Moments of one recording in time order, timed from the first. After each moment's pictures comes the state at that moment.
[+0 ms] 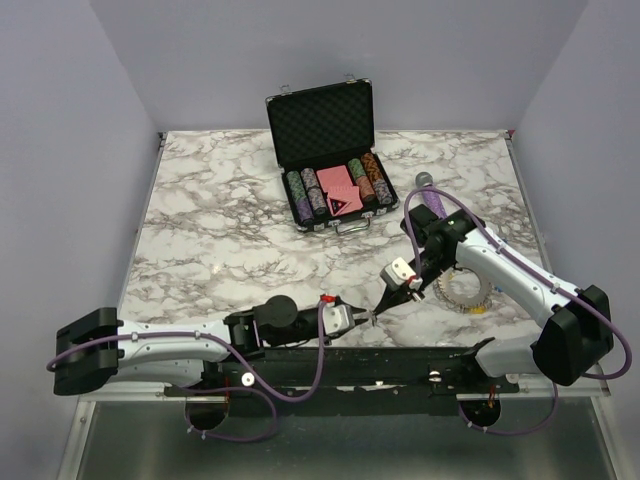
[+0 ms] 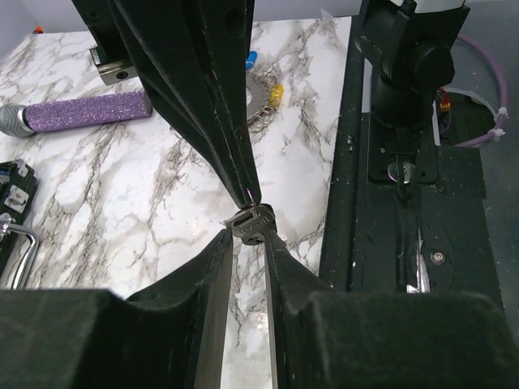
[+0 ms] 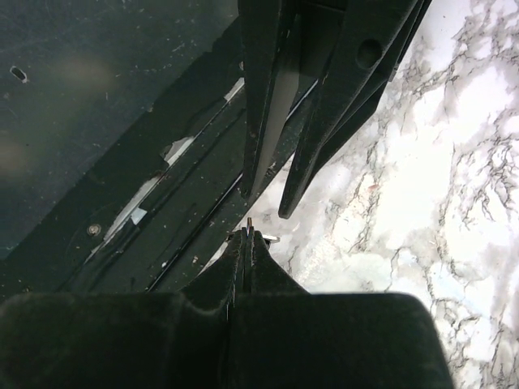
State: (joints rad) left arm -1.31 1.02 0.38 0.56 0.04 0.16; right arm 0.57 1.35 1.08 -1.33 -1.15 -1.76
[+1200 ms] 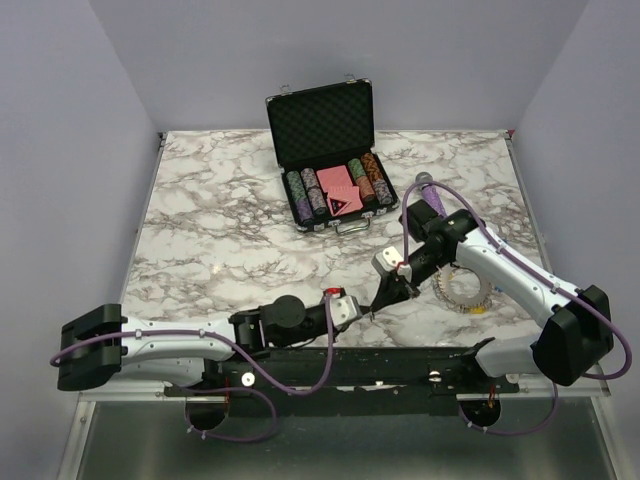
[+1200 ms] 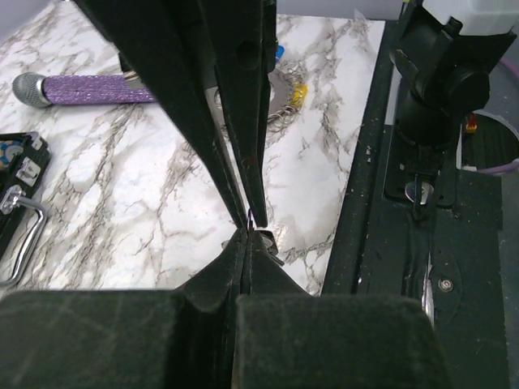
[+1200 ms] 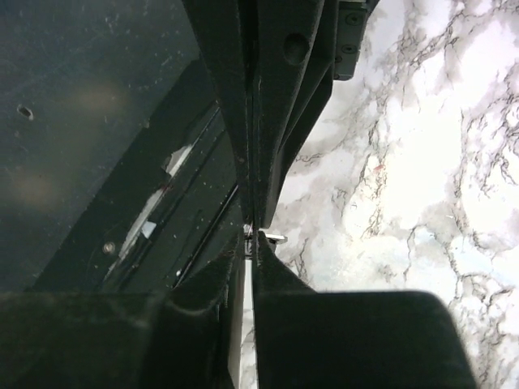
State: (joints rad) left arm -1.34 1.08 0.47 0.49 -0.08 0.10; right arm 0.57 1.35 1.08 -1.23 -1.14 -1.52
